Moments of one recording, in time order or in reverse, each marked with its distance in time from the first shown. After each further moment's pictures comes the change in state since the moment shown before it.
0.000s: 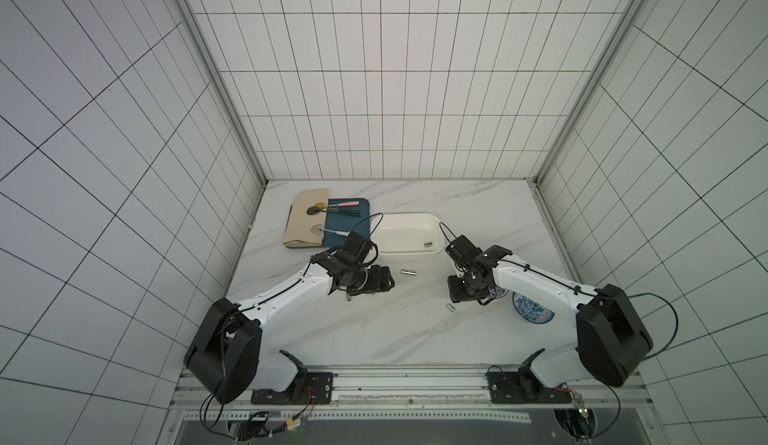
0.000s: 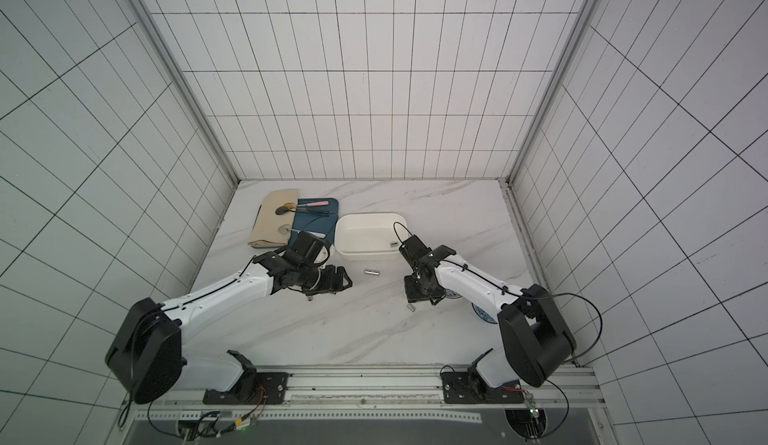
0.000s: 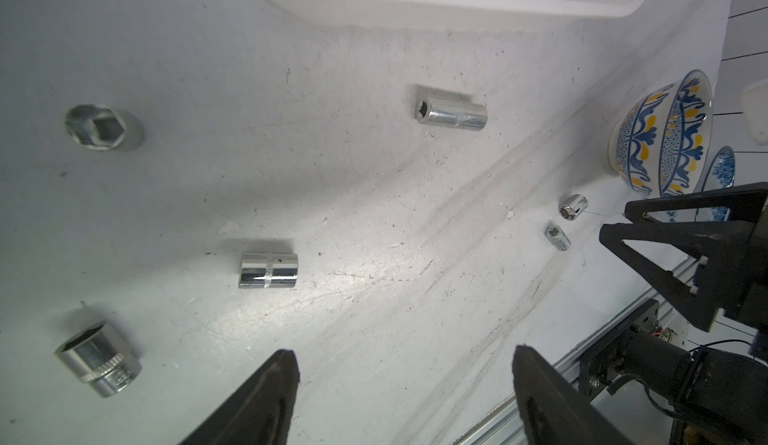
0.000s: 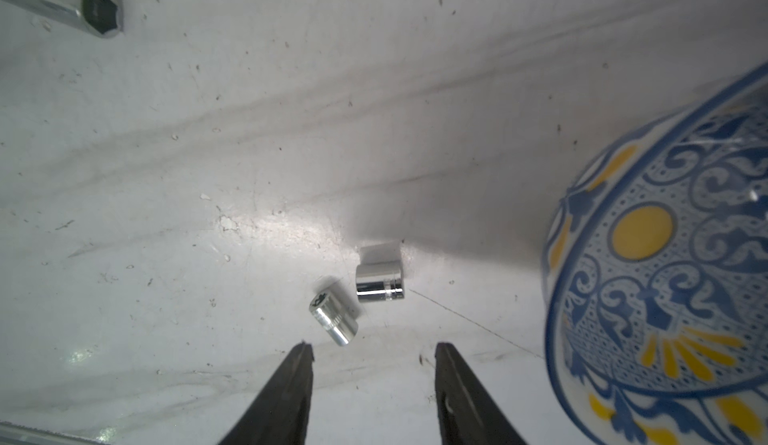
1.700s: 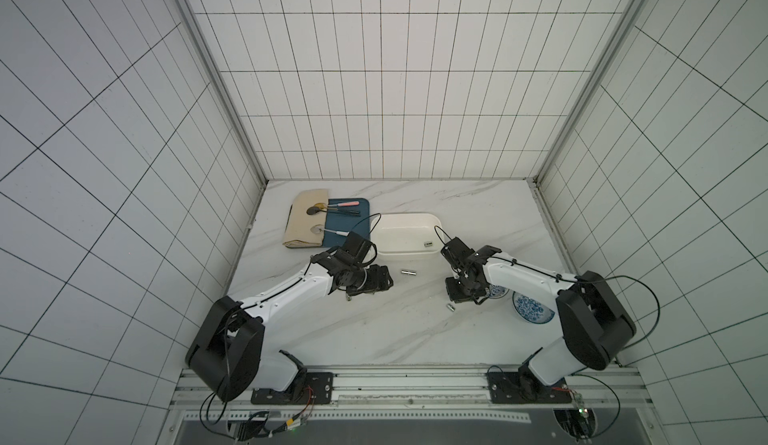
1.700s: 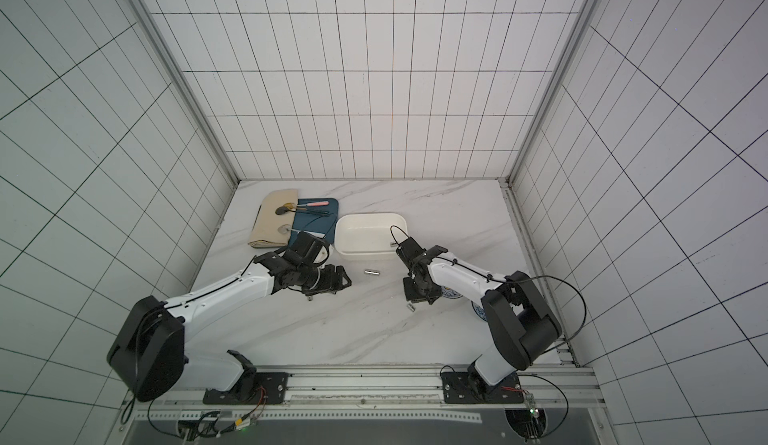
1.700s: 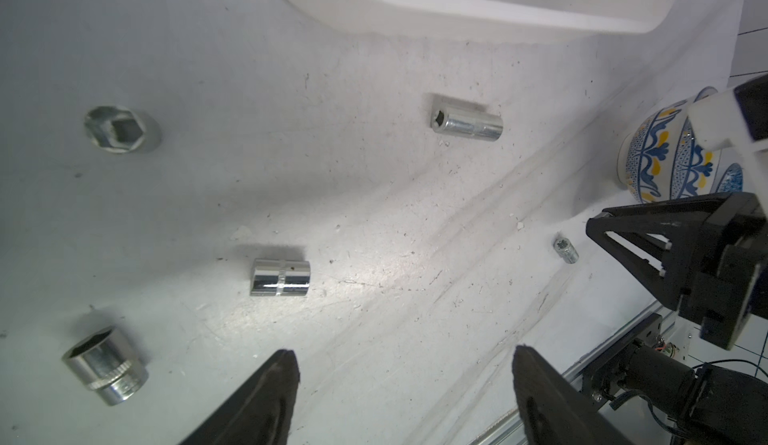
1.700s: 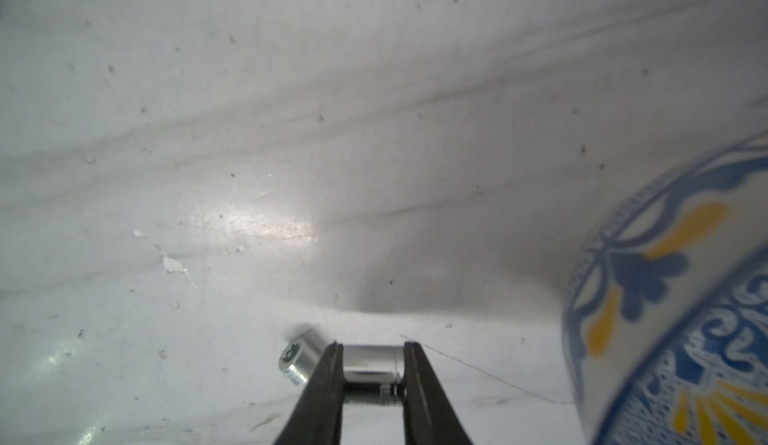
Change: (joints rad) left arm 0.035 0.000 -0.012 0.018 -0.011 -0.018; right arm -0.008 0.087 0.027 0.028 0.033 -0.017
